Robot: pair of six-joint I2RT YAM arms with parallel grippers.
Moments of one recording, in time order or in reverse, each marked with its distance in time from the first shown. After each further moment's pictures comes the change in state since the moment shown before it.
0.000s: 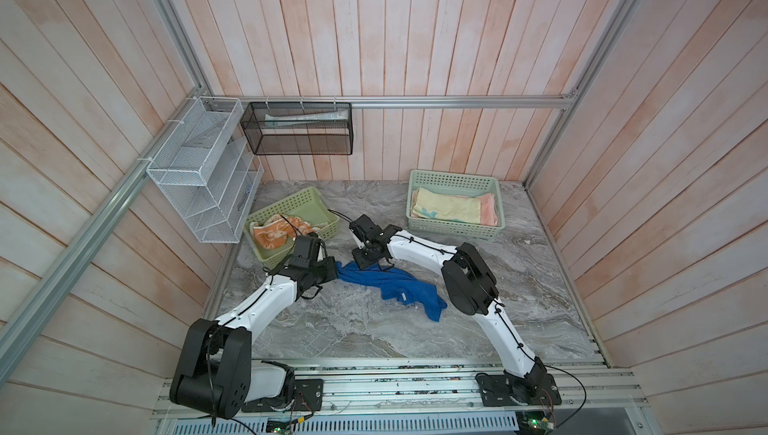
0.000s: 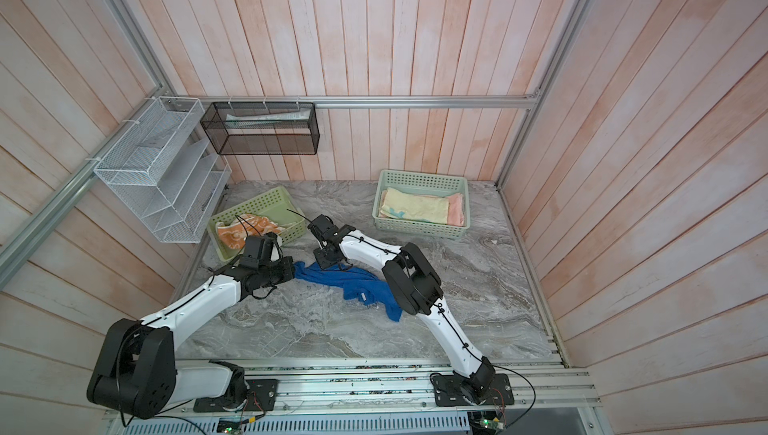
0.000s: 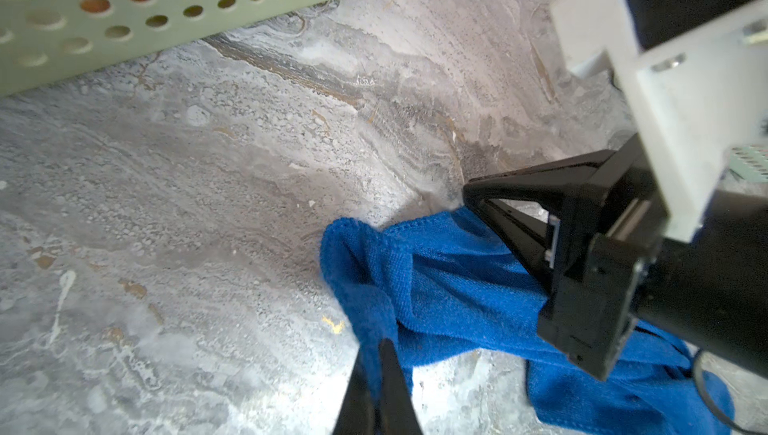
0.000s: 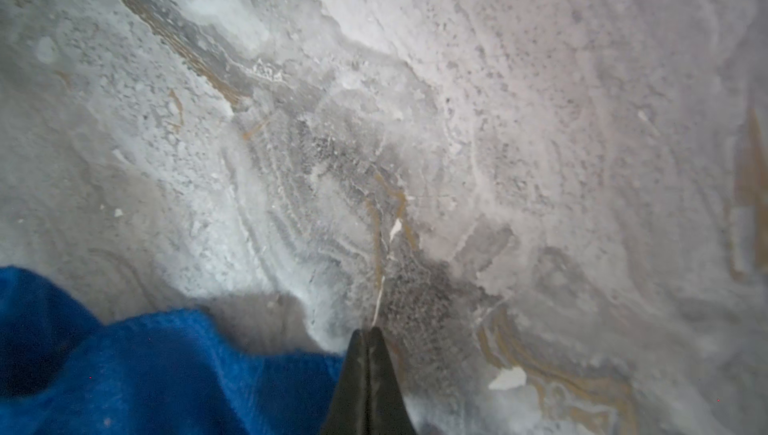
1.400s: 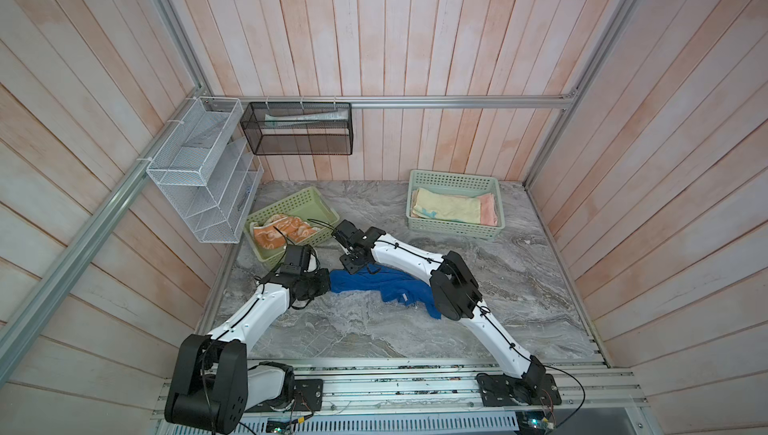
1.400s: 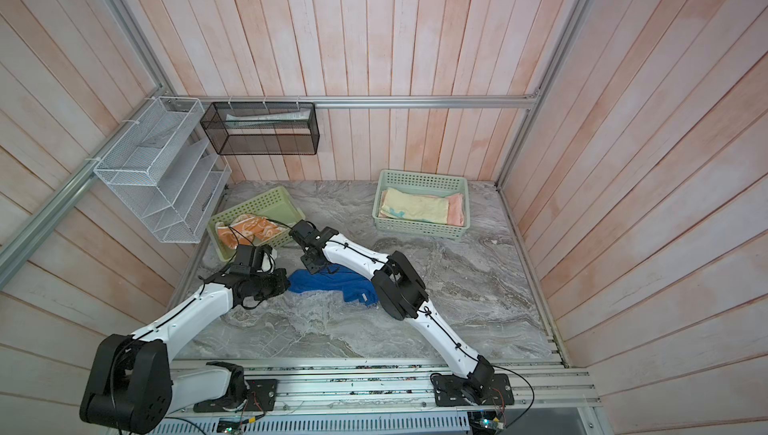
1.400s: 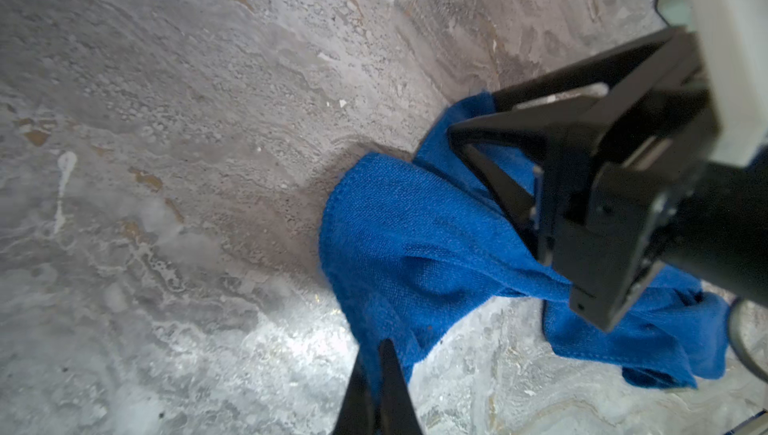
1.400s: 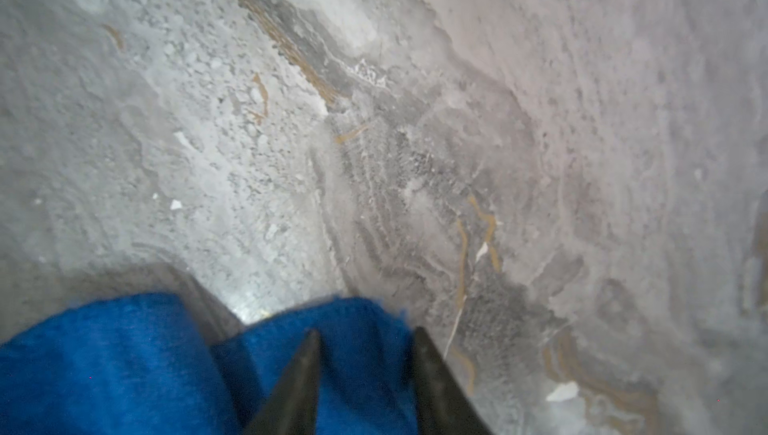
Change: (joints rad) left arm 0.073 -0.068 -0.068 -0.126 0.105 0.038; right arm 0.086 0.143 0.281 -0.204 0.092 -0.072
